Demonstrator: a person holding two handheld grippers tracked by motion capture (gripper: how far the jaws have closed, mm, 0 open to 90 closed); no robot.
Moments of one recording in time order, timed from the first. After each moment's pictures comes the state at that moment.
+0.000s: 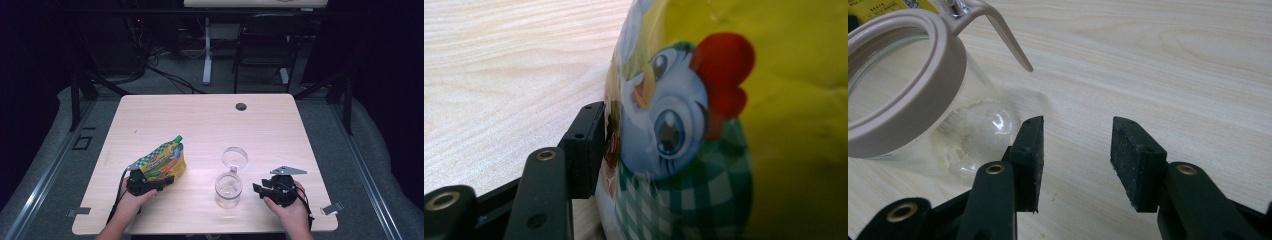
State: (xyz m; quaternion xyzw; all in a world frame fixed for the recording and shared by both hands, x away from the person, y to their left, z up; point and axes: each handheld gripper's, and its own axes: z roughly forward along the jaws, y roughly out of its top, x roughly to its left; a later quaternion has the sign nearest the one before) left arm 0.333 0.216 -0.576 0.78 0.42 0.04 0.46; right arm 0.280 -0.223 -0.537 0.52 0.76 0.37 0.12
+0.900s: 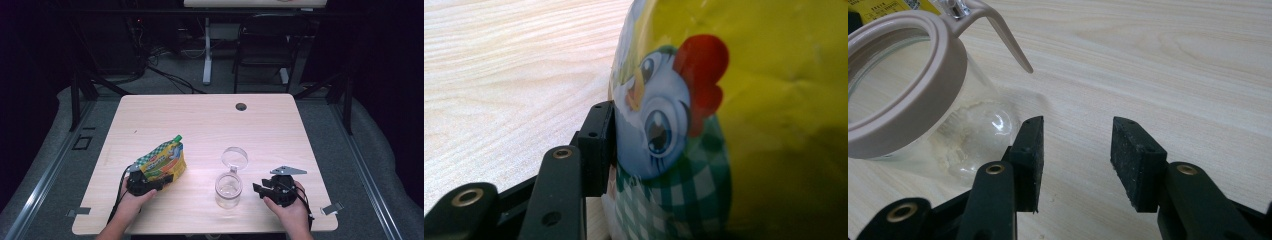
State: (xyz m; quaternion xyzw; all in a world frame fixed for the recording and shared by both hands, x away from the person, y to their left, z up) left arm 0.332 0.216 -0.576 0.78 0.41 0.07 0.47; right arm 0.280 -0.222 -0.537 0.52 0.76 0.37 0.12
